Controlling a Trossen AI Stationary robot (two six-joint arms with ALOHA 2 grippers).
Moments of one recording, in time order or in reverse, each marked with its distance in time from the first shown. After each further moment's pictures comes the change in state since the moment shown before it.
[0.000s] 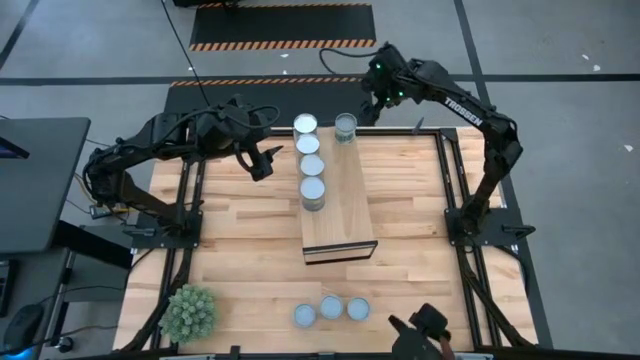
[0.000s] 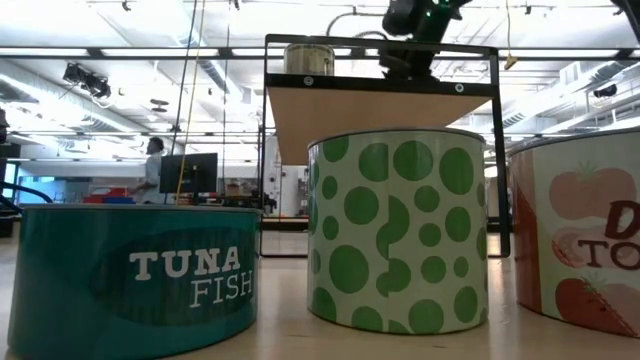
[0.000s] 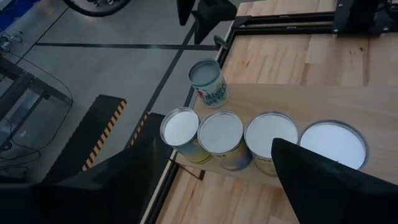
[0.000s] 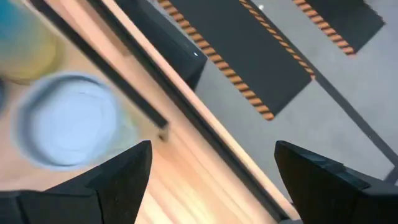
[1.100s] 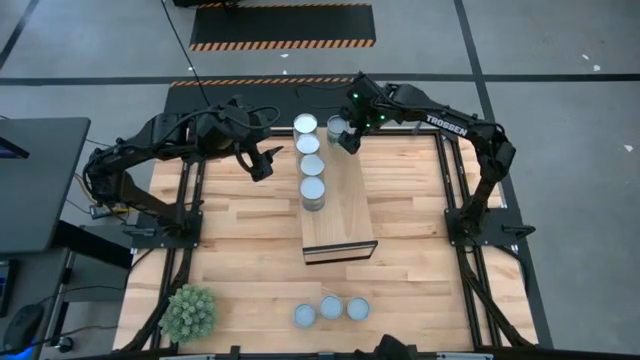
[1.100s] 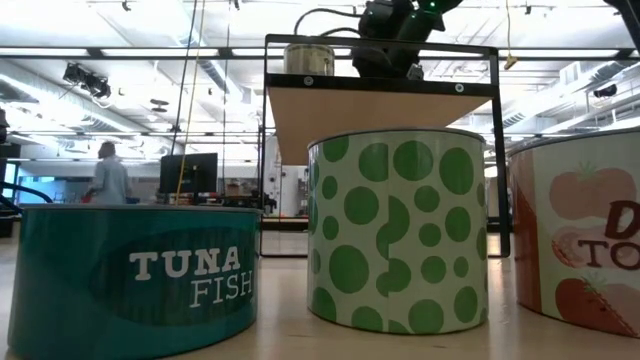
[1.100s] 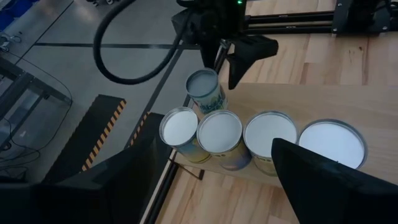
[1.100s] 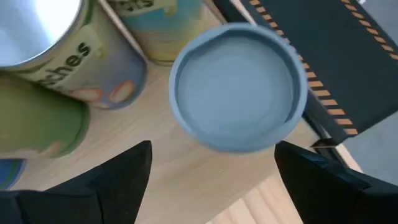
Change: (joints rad) left arm -0.003 0.000 0.000 -0.002 0.000 -0.001; right arm 0.164 0.025 -0.133 0.129 -0.193 0.082
